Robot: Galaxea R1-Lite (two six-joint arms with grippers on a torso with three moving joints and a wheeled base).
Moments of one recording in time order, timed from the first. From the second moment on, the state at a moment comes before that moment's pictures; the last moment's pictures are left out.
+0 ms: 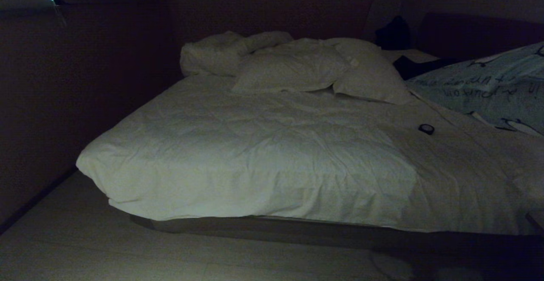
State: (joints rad) left arm 0.00 0.00 0.00 0.00 0.00 -0.01; right arm -0.40 1.26 -1.14 -0.36 -0.07 0.19
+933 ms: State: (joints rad) left arm 0.00 0.00 0.00 0.00 0.00 -0.01; right arm -0.82 0.99 -0.94 0.01 -0.40 0.06
